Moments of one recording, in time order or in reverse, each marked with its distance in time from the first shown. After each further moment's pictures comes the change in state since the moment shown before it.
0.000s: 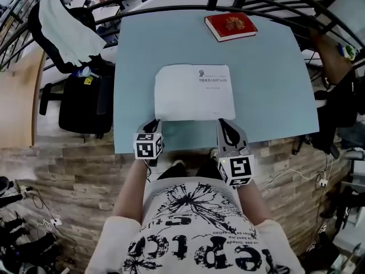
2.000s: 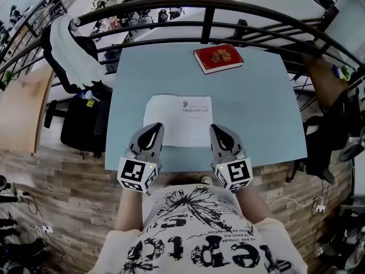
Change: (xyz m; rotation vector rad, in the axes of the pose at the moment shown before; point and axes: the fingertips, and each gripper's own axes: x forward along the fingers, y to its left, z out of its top) left arm -0.136 -0.163 0.209 0.247 -0.620 -0.128; right arm -0.014 -0.084 0.081 -0.028 -0.212 0.144
